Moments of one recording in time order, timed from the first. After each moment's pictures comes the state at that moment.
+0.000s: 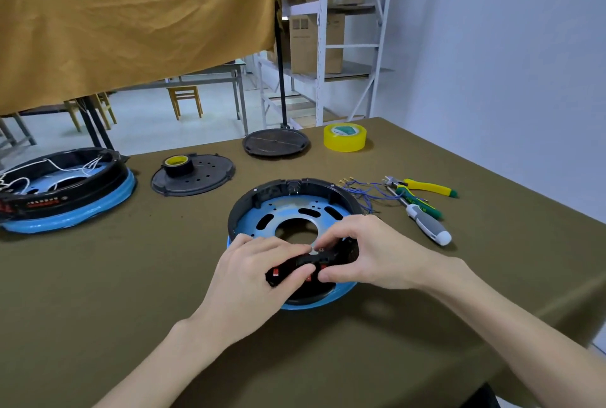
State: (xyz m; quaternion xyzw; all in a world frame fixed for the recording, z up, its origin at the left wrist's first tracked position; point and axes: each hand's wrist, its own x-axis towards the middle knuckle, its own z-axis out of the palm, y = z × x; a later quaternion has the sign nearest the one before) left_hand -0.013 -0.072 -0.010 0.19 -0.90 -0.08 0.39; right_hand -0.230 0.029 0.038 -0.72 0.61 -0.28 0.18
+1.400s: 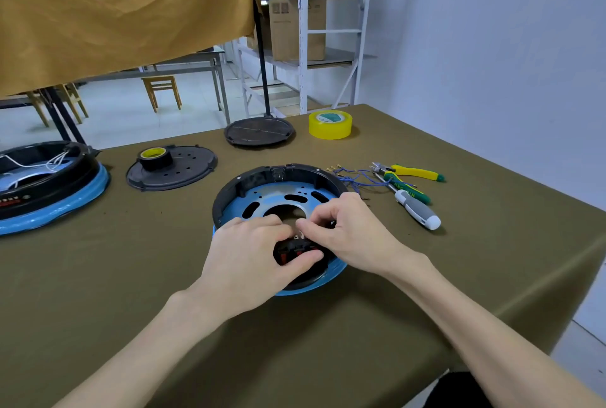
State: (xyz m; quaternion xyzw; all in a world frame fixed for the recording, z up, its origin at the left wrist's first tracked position) left_hand -0.039 -0.085 0.002 0.24 -0.93 -0.02 0.27; right_hand -0.218 -0.001 0.010 -0.63 0.65 -0.41 0.11
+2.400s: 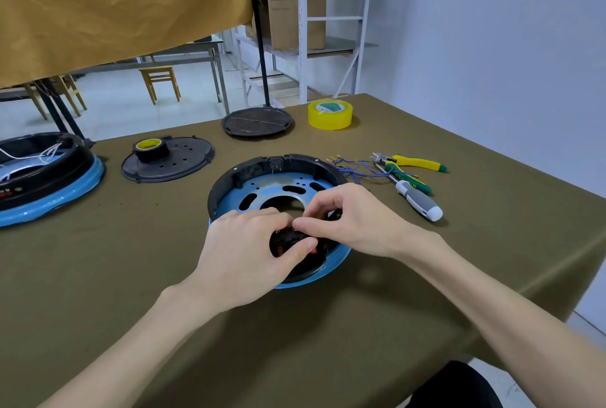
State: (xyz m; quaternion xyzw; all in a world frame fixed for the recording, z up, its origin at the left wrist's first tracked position) left_hand -0.038 -0.081 0.005 0.24 -0.93 -0.03 0.28; right_hand -0.232 0.004 0.021 -0.66 0.62 -0.38 0.20
